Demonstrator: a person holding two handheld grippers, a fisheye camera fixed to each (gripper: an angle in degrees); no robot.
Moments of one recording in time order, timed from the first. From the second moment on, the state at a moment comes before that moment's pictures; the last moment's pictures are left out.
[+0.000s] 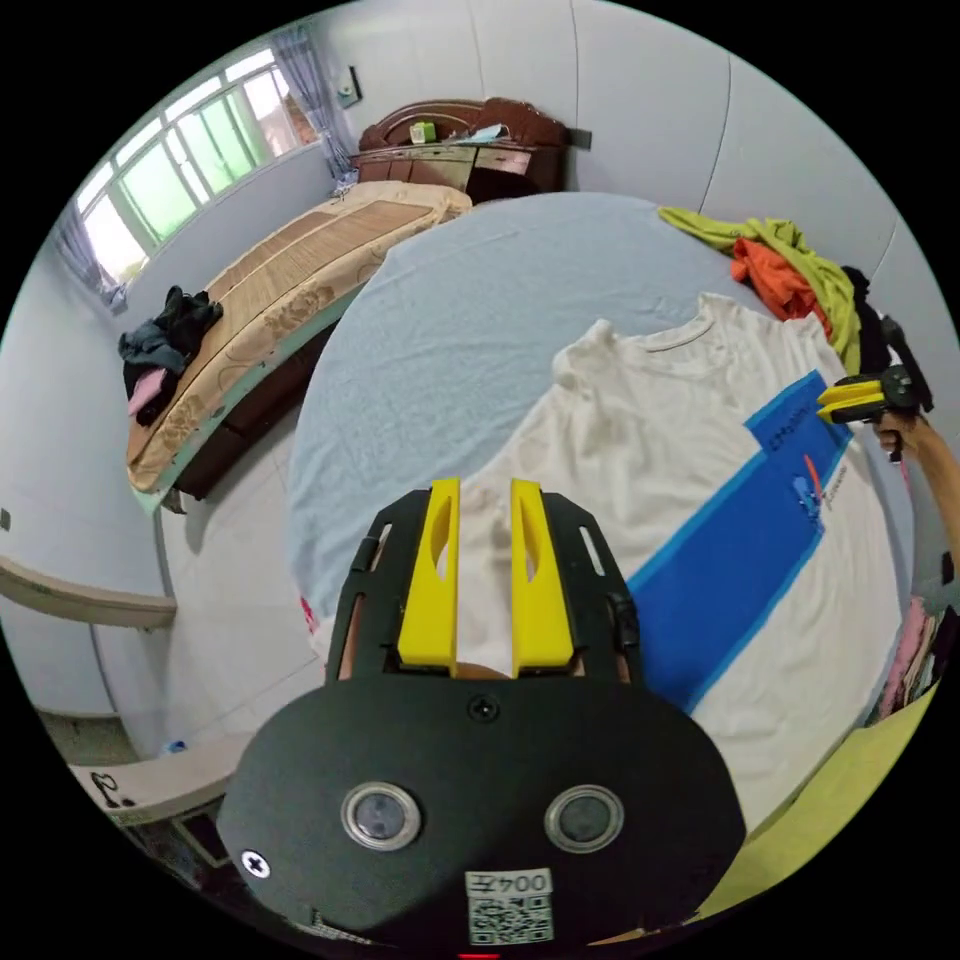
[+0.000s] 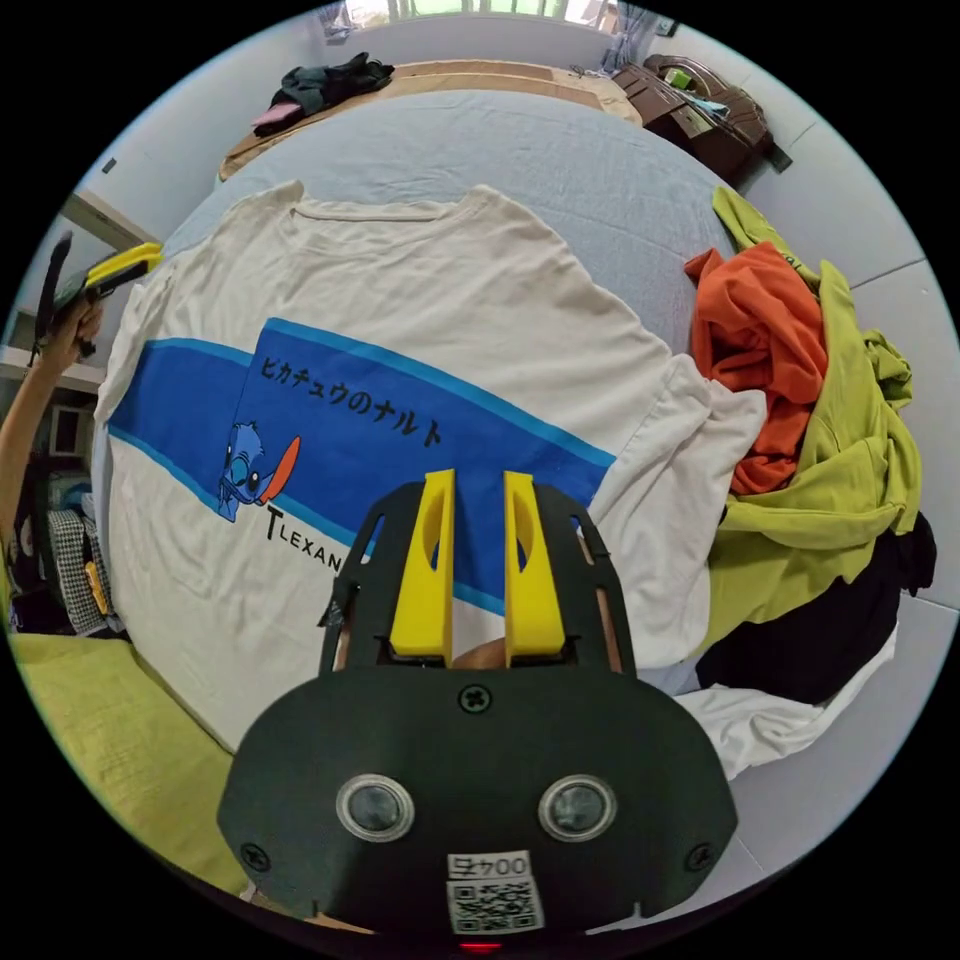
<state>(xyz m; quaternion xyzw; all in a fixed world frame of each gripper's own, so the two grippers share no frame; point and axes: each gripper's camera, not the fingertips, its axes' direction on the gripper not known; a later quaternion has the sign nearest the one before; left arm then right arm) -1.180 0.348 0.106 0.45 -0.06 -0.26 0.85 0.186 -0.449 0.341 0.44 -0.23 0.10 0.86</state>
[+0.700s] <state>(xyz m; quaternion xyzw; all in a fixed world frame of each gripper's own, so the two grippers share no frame) -1.197 0.334 0.086 0.45 -0.04 -0.31 0.84 0.209 -0.382 0.376 0.54 -0.29 0.19 0.77</state>
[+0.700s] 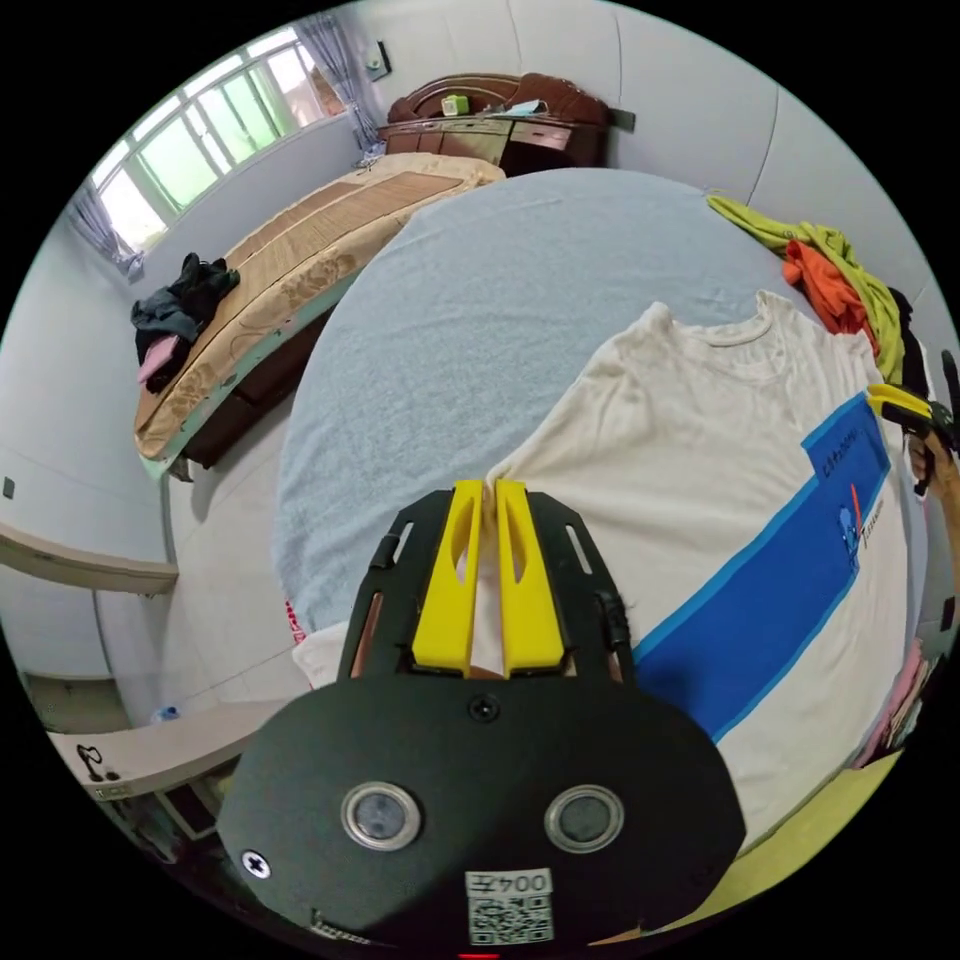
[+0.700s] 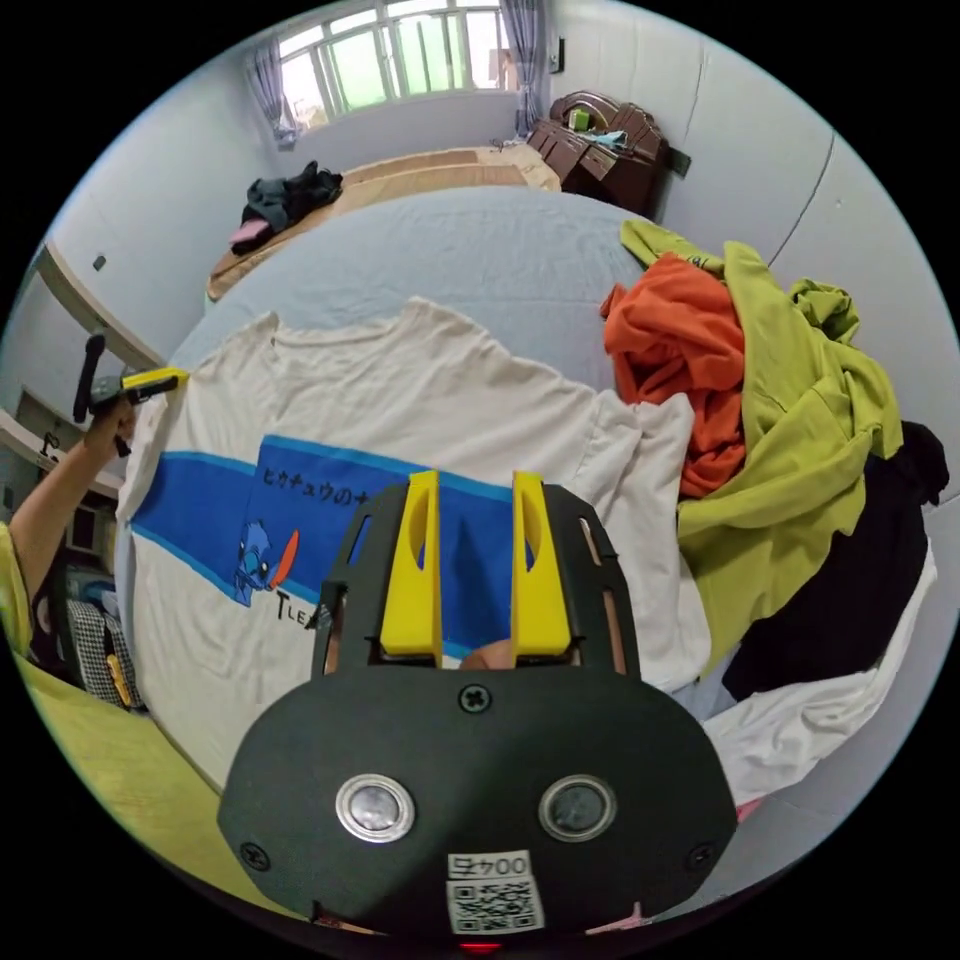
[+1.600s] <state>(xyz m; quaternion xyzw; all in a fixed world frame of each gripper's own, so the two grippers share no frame) -1.182 0.314 0.031 0.48 0.02 -0.23 0.85 0.240 -0.408 0.287 0.55 -0.35 0.19 0.73</state>
